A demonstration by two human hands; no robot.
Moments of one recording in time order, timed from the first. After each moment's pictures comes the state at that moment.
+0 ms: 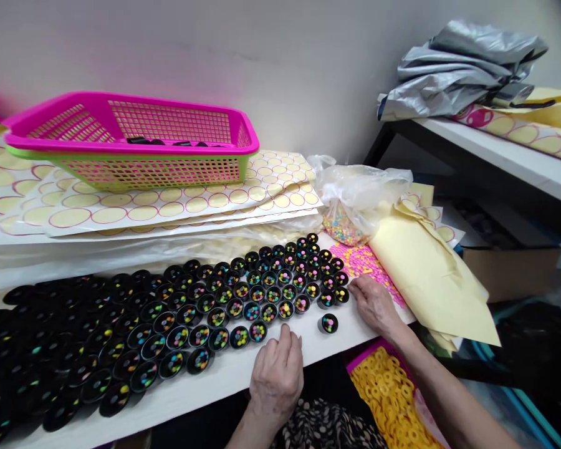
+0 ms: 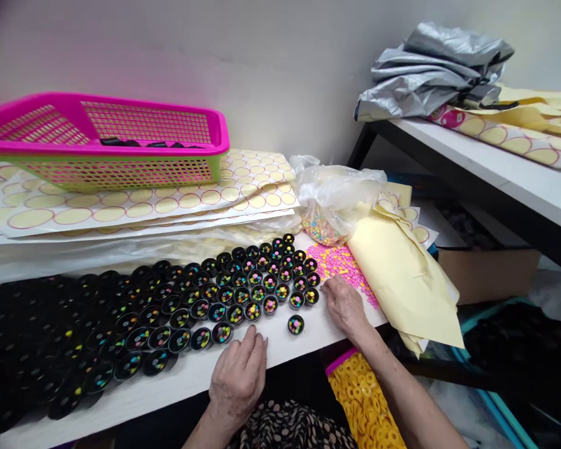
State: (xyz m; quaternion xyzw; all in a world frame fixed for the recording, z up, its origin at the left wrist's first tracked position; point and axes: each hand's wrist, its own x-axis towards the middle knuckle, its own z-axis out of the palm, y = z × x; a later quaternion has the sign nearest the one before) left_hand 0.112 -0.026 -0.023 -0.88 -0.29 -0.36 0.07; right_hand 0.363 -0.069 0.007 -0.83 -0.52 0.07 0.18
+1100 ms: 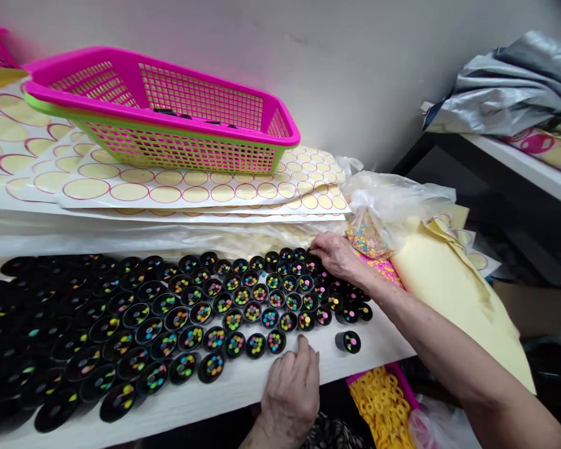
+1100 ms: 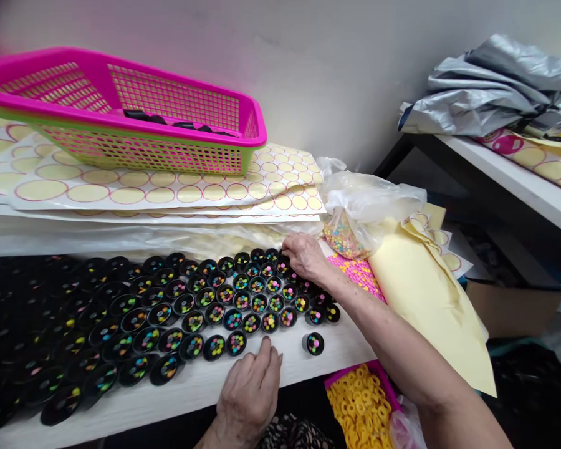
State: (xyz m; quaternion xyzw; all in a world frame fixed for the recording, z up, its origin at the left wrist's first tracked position) left_hand 0.108 -0.028 -0.030 -0.88 -0.32 -0.36 0.03; right_hand 0.332 0.097 0.052 -0.65 -0.74 0.06 0.16
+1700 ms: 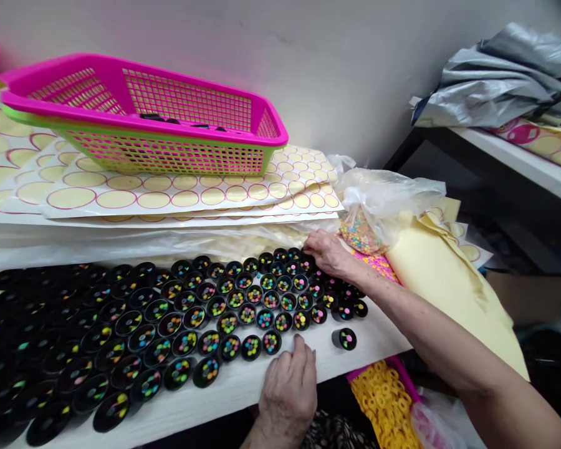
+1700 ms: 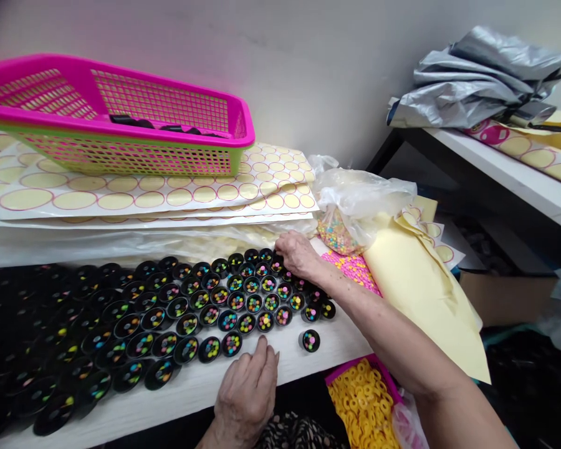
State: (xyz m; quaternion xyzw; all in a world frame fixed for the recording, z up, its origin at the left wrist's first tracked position) left_hand 0.110 -0.025 -0.022 -0.88 -0.31 -0.36 0.04; right_hand 0.331 0.098 0.054 -0.63 -0.76 0.07 0.13
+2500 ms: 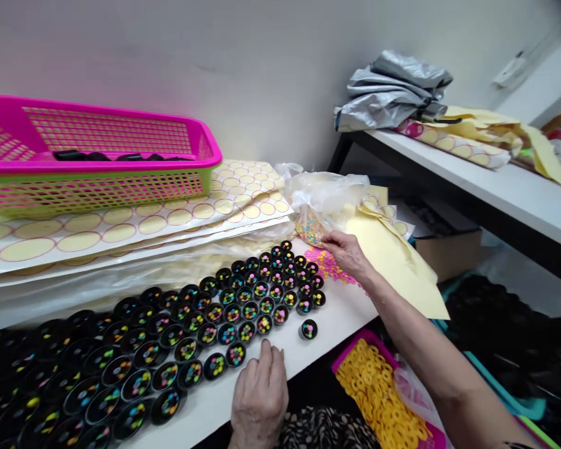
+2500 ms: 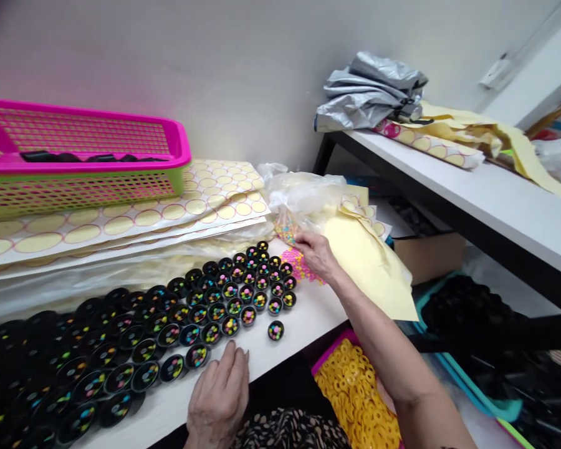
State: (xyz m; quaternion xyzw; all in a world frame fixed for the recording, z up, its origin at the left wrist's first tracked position) left_hand 0.113 -0.018 -0.023 -0.88 -0.27 -0.38 0.07; right_hand 0.414 0.006 0.062 -0.73 -0.51 0.10 0.44
